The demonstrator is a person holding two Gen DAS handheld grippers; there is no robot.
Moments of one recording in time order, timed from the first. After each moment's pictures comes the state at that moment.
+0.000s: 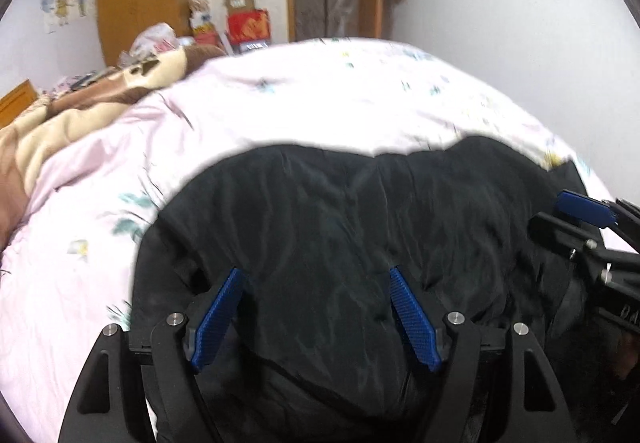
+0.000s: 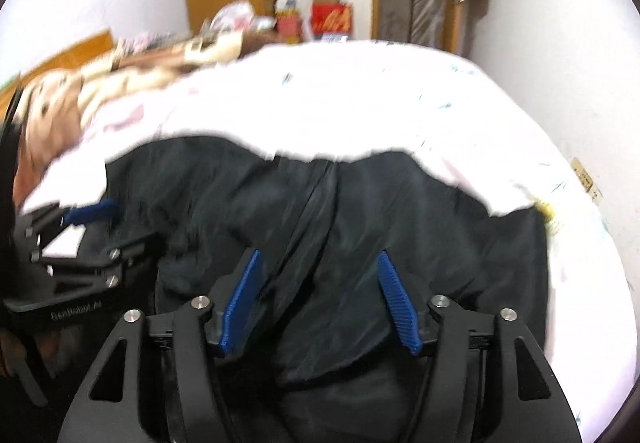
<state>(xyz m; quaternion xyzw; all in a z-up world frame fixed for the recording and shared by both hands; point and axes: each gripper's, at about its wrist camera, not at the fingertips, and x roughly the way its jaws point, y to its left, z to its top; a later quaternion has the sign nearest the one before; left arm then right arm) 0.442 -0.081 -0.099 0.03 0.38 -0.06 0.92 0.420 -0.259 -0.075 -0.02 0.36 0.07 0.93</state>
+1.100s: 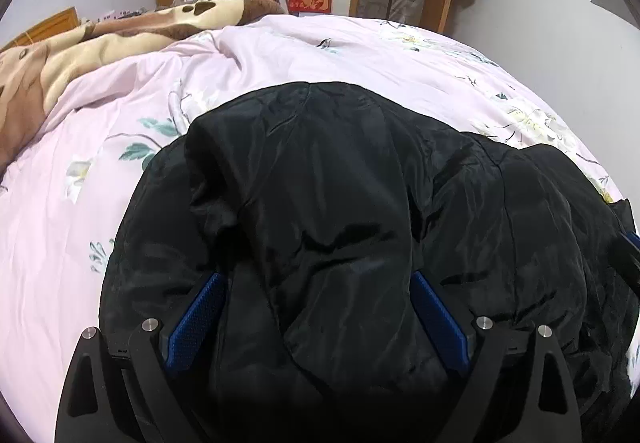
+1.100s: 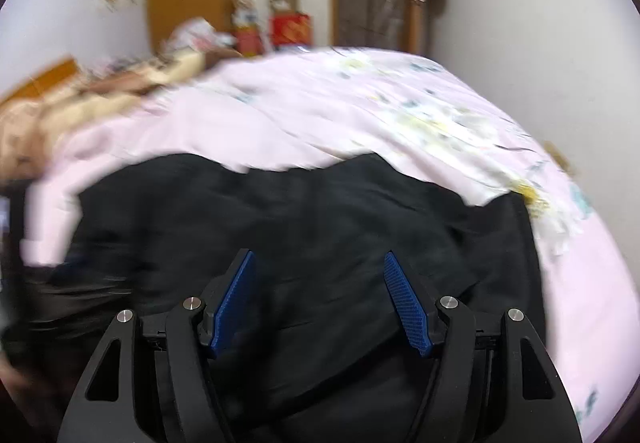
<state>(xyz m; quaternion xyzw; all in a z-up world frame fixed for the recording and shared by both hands) 0.465 -0.048 -0.156 -0.05 0.43 0.01 0.90 0.409 -0.254 -0.083 0.01 0.35 0.04 0.94</state>
